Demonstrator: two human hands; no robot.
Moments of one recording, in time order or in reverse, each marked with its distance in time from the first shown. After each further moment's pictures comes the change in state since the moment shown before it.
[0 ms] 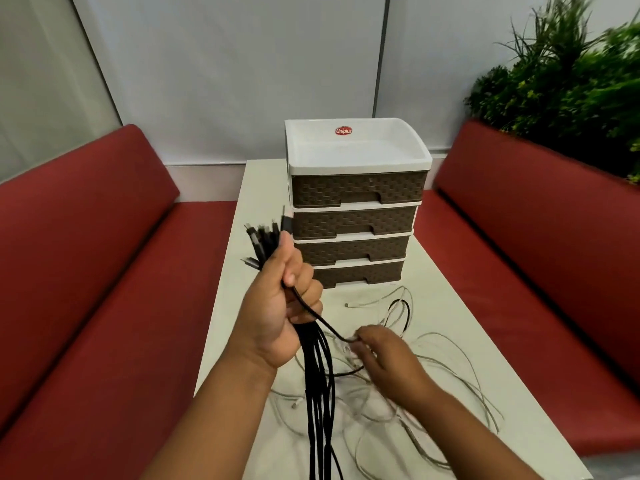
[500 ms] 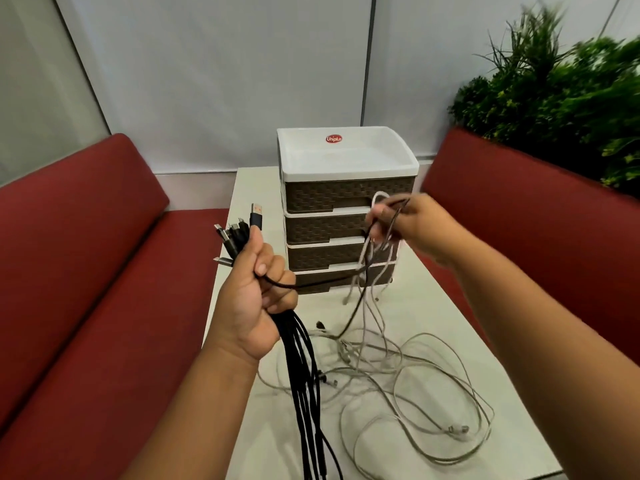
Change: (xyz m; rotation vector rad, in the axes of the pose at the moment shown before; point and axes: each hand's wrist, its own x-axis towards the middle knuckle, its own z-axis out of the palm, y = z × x) left_hand -0.001 0.023 -0.005 -0.082 0.061 0.012; right_hand 0.110 -0.048 -0.156 0.428 0.046 0.198
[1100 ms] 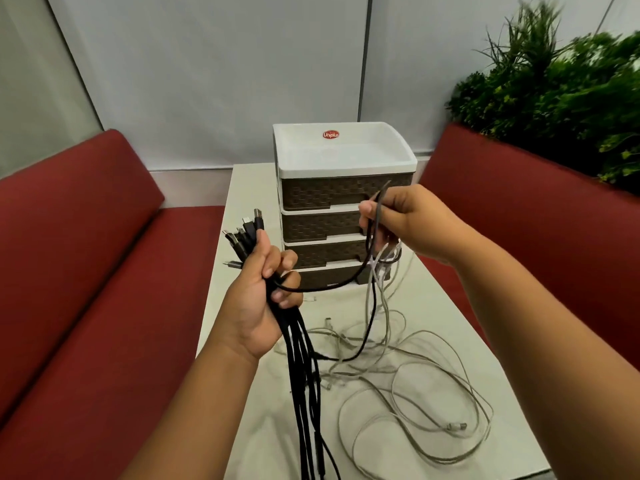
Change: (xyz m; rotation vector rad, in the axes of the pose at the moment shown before) left_hand 0.013 -0.011 -0.015 0.068 -0.014 -0.047; right_hand -0.017 -0.028 0.005 -0.255 0.018 -0.134
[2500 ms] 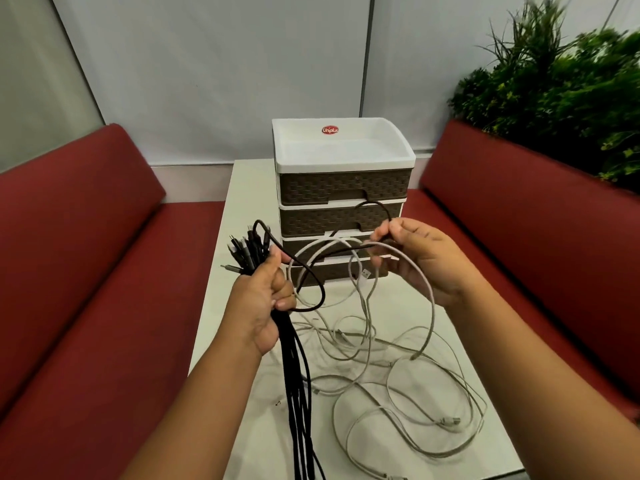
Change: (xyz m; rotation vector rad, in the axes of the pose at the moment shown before) left_hand 0.005 -0.024 -0.005 0.153 0.297 0.071; right_hand -0.036 0.053 0.024 1.044 -0.090 0.134
